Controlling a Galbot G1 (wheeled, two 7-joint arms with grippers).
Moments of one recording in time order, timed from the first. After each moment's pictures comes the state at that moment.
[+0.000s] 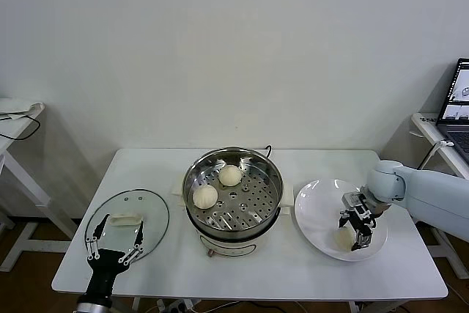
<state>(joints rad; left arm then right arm) 1.75 -1.31 -0.66 -2.02 0.06 -0.29 -0.04 0.29 0.59 -1.37 1.34 0.15 -0.15 -1.03</state>
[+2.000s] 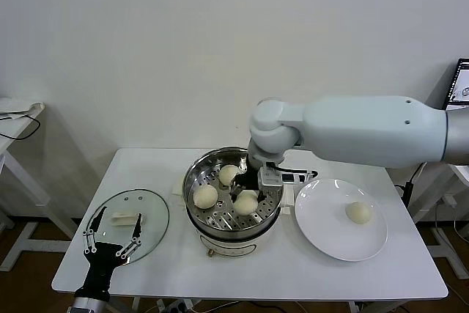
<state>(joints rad) 1.73 -1.30 -0.67 -2.04 0.04 -0.30 -0.04 0.72 1.10 -1.46 1.64 -0.12 0.49 -0.99</state>
